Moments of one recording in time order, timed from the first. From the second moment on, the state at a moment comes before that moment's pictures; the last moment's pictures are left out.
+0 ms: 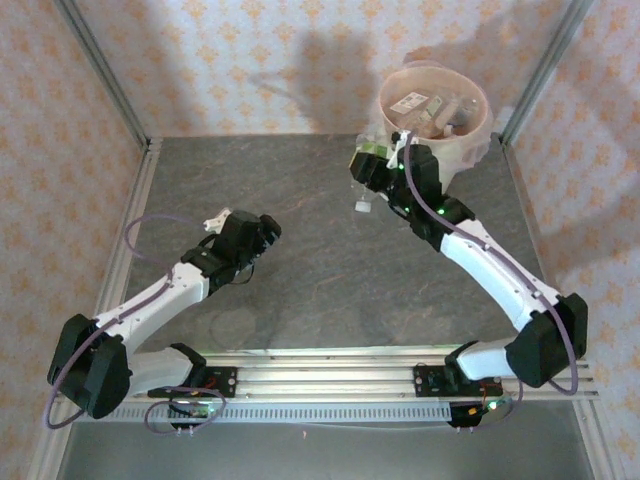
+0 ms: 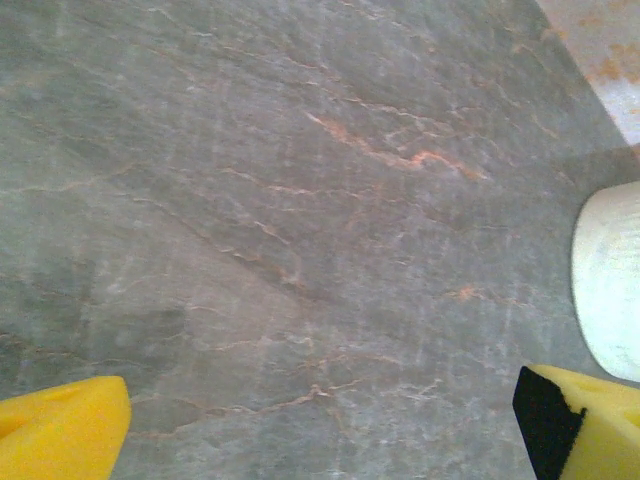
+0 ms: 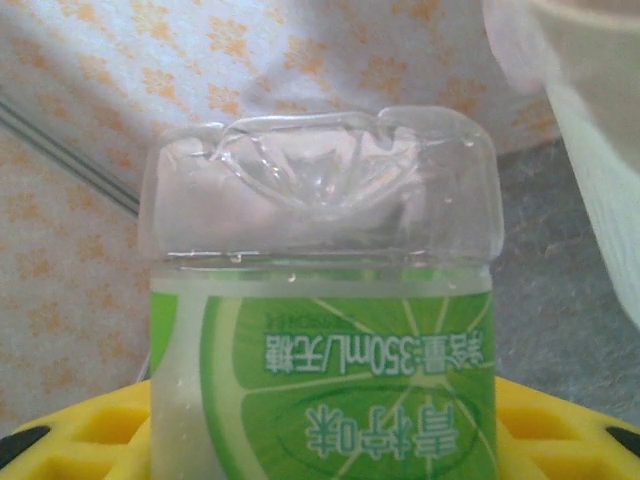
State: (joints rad) left arm -0.47 1.20 0.76 -0.35 -0.24 -1.14; right arm 0.50 1.34 1.24 -0.20 0.01 0.58
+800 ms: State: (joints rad) left arm -0.47 1.20 0.77 -0.34 -0.21 -1.15; right arm 0.21 1.75 1.91 -0.38 0.01 0.38
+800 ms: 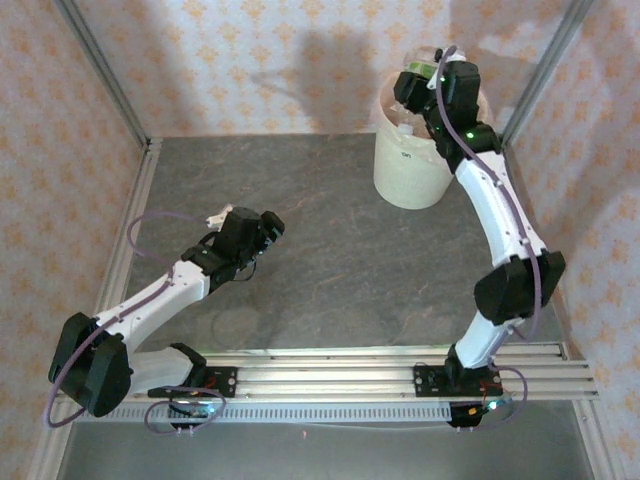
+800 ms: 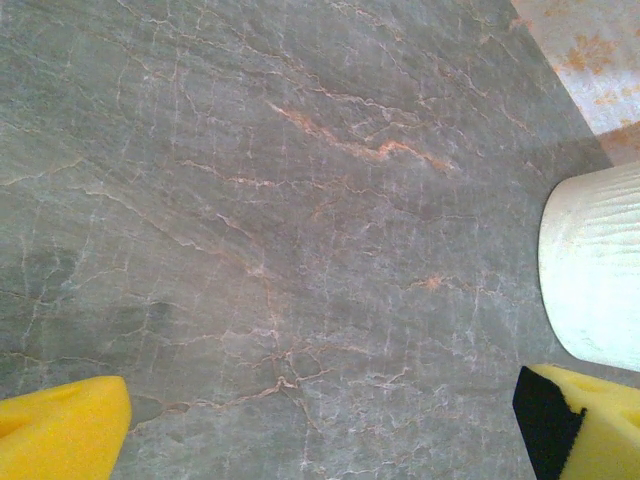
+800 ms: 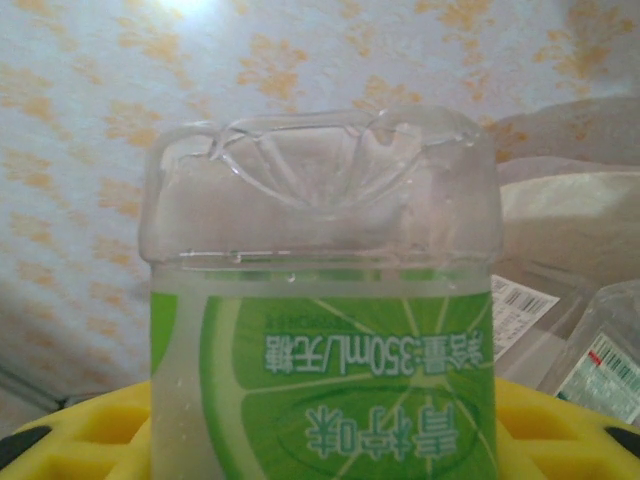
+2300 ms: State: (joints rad) left arm -0.47 1.18 0.77 -0.38 -0.26 -1.12; right arm 0.18 1.96 2.24 -0.60 0.12 0.41
